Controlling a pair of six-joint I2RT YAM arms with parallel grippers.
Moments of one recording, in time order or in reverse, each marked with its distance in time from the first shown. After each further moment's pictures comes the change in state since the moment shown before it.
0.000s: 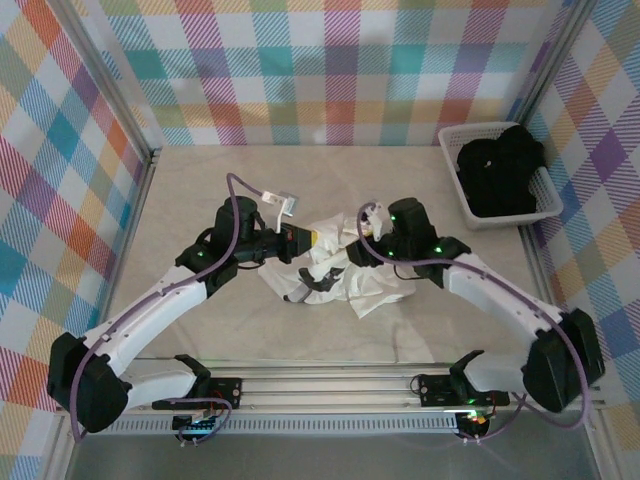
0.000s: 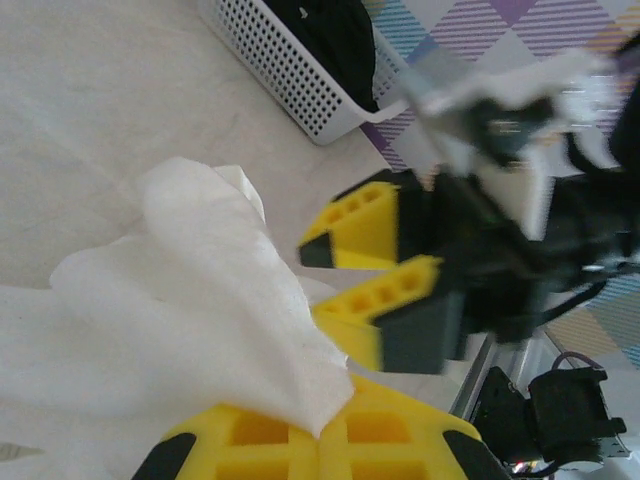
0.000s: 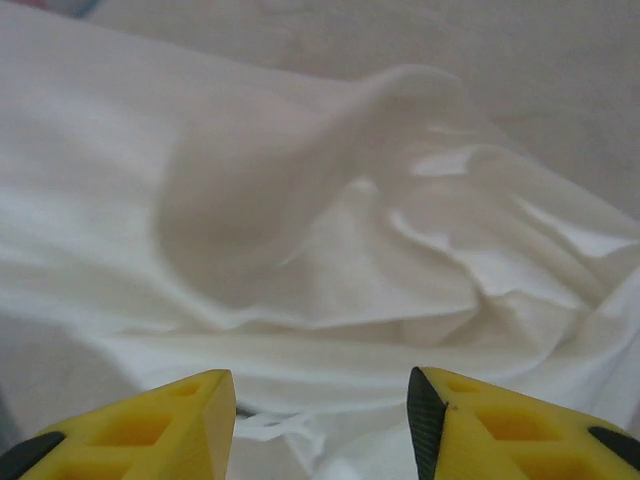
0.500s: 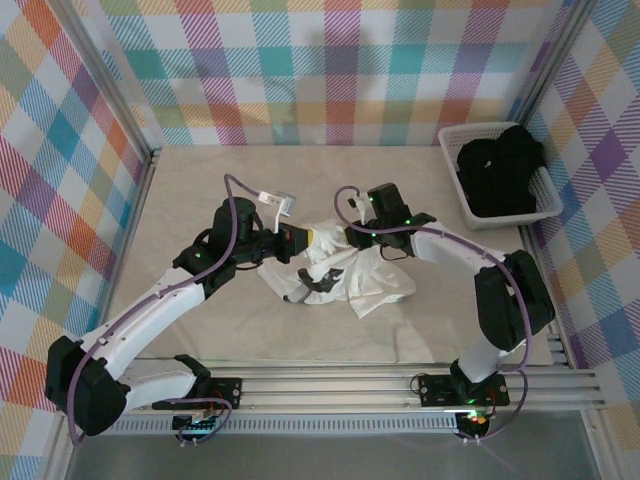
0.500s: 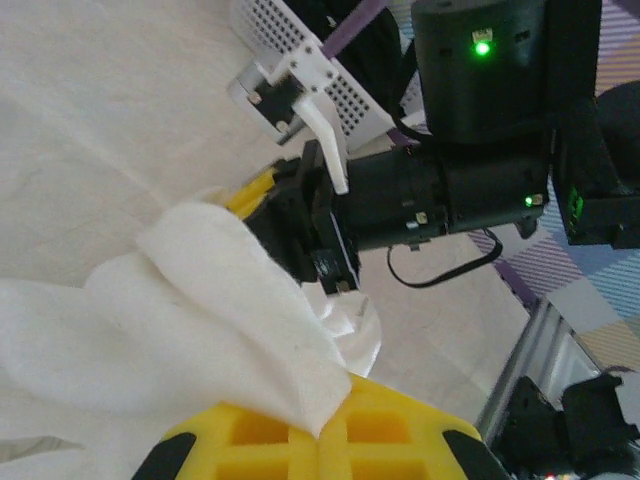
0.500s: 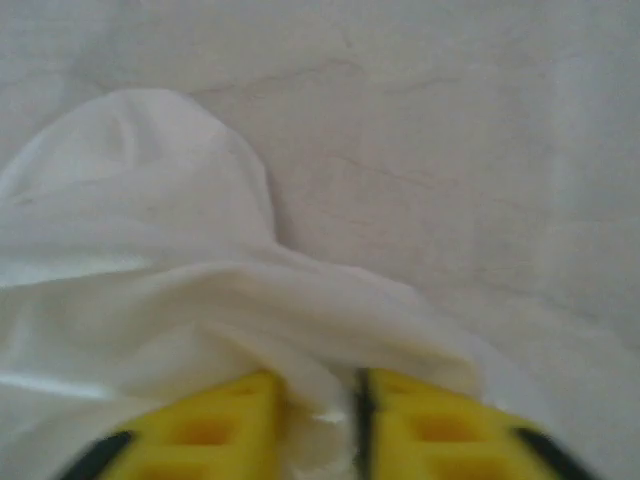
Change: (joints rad) left arm 0.001 -0.018 0.000 -0.031 -0.083 0.018; right arm -0.048 0.325 0.150 0.050 0.038 0.005
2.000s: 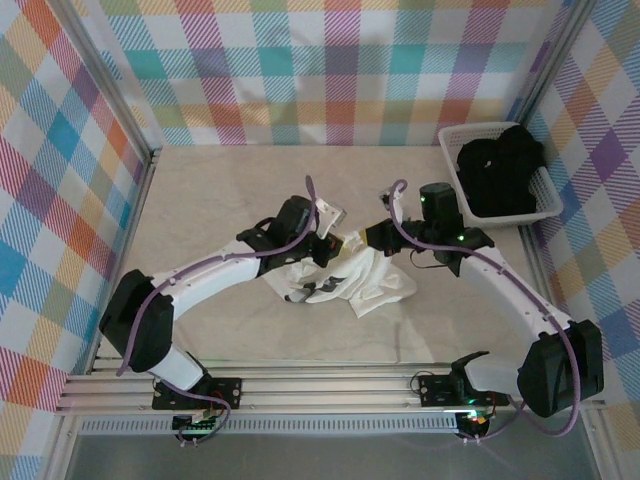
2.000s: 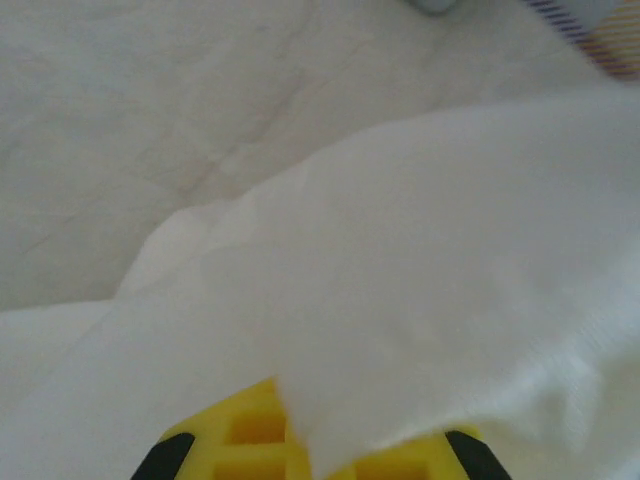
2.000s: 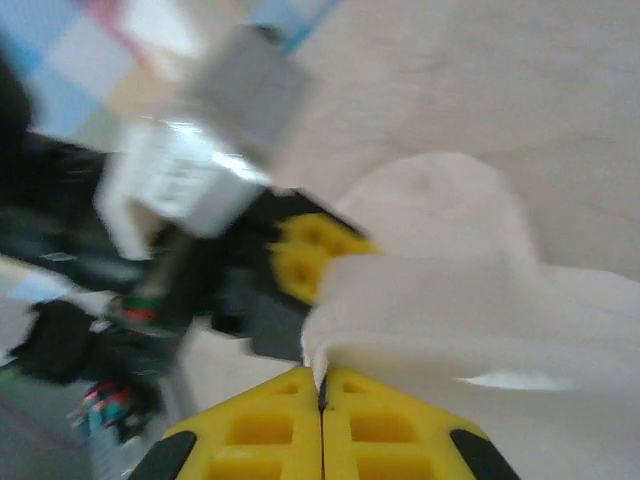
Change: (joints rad) left arm -0.137 0.402 0.186 -0.021 -0.125 0.219; right arm -0.149 -0.394 -0.114 -0.105 -0.369 0.045
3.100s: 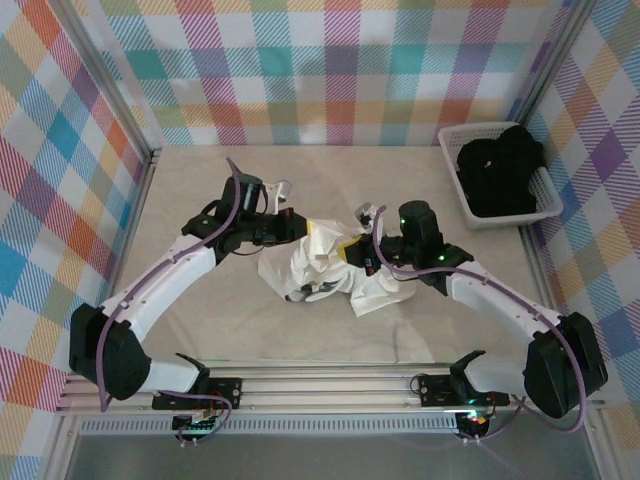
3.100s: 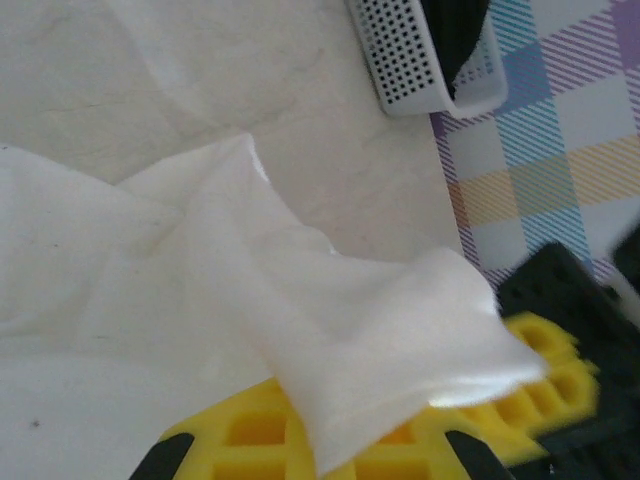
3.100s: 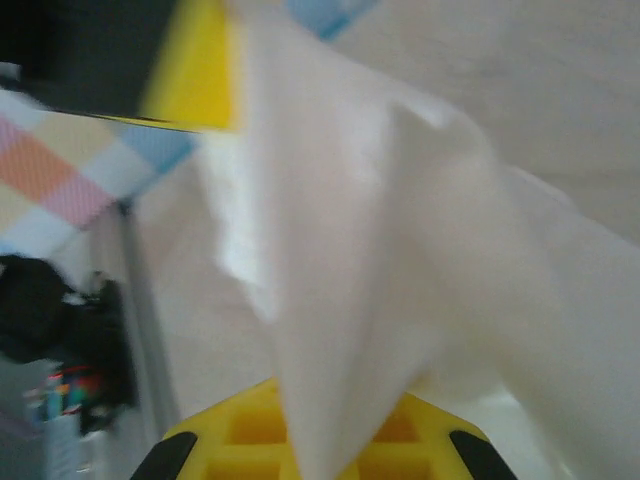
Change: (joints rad) left arm 0.235 -0.175 0.029 -0.222 0.257 -0.434; right arm 0.164 -0.004 -0.180 0.370 -0.178 0.016
